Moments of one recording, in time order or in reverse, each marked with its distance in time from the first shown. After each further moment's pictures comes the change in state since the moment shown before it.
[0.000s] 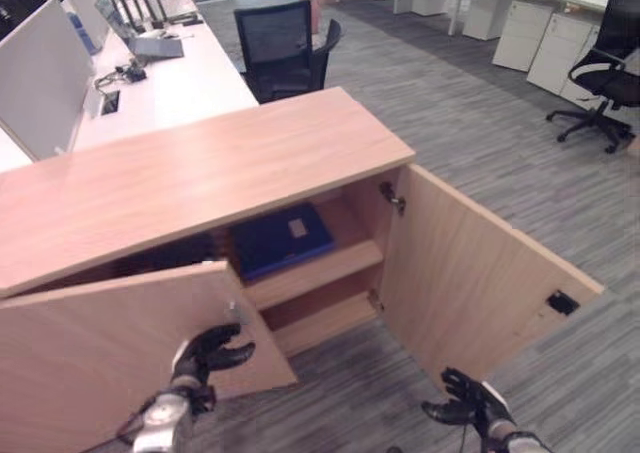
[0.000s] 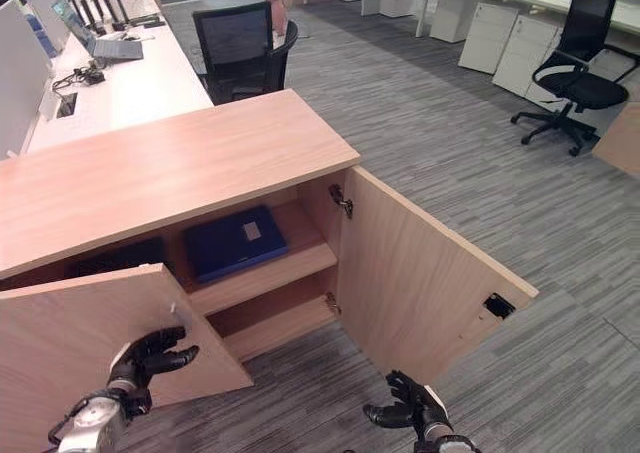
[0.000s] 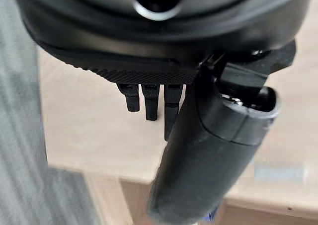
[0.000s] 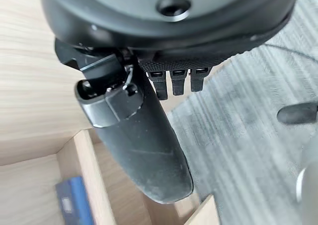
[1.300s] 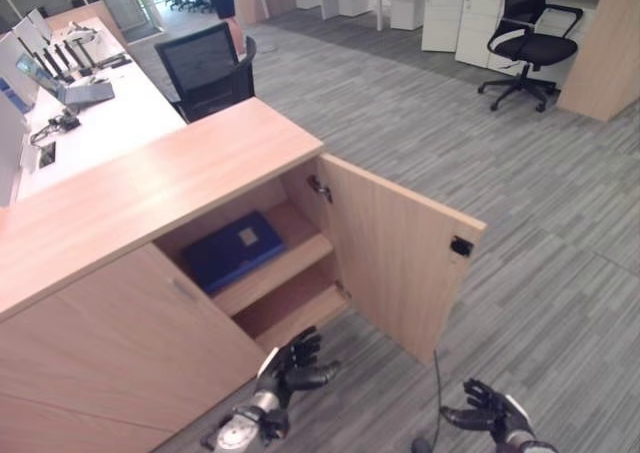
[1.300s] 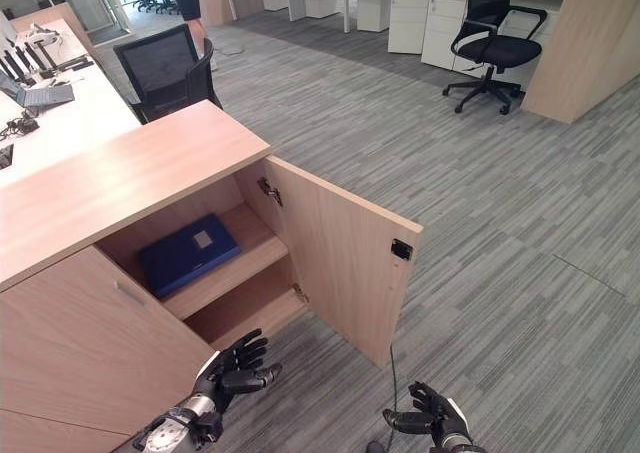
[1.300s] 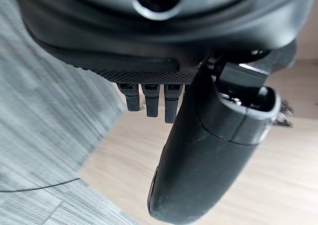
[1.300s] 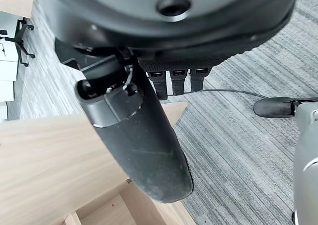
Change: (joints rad) left arm 0.263 -0.321 -0.237 -0.385 -0.079 0.002 -0.060; right arm -0.006 -0.010 -0.062 0.113 0.039 -0.017 -0.062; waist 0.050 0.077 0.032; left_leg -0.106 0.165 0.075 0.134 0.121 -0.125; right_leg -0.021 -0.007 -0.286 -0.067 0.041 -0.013
